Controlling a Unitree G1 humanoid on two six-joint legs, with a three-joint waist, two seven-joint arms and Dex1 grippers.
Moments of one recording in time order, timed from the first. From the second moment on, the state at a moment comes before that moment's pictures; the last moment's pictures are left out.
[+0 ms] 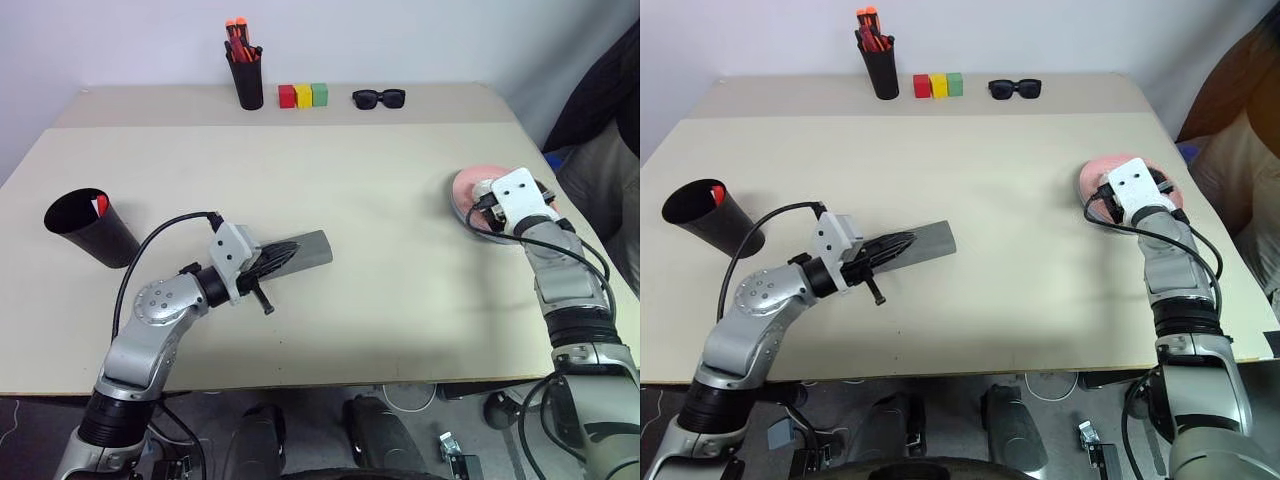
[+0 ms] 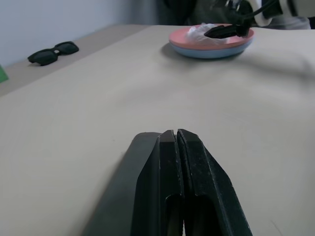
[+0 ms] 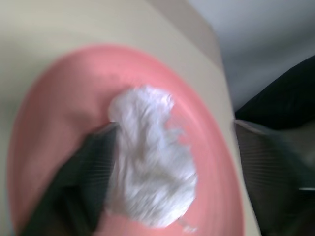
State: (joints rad) left arm -0.18 0.50 -0.04 -0.35 -0.31 0.29 -0.72; right arm -0.59 -0.65 -0.05 0.49 -0.18 0.17 0.22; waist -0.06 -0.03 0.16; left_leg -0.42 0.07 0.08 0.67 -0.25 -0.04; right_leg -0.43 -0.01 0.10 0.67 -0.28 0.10
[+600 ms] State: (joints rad) left arm 0.04 0.50 0.33 -0.37 -0.25 0.37 -0.38; right arm -0.47 -0.61 -0.08 0.12 0.30 0.27 0.80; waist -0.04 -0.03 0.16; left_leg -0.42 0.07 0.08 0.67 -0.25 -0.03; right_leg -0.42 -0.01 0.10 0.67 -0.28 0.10
